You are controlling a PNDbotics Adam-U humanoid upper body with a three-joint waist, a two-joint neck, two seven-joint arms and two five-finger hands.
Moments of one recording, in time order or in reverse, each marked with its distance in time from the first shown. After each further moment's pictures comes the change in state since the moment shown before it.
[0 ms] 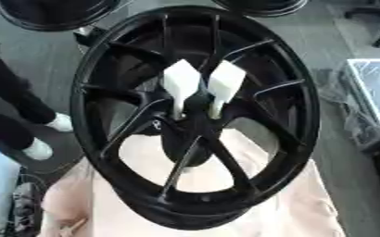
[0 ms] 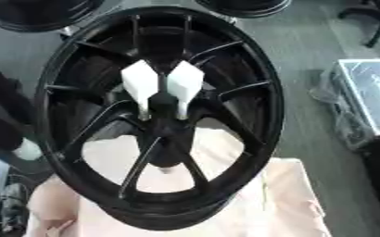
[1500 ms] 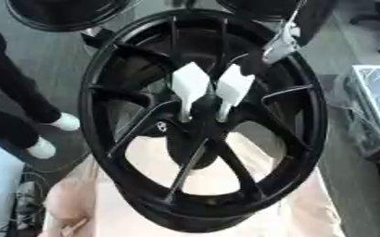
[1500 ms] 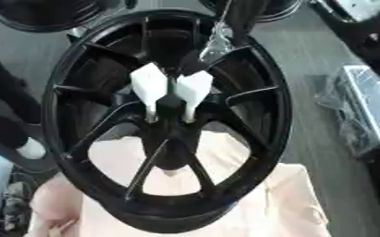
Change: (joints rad) left arm 0.001 0.007 -0.001 0.012 0.016 0.006 -0.011; right arm 0.018 0.046 0.295 -0.201 0.305 -0.050 0.076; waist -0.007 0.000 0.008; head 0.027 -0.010
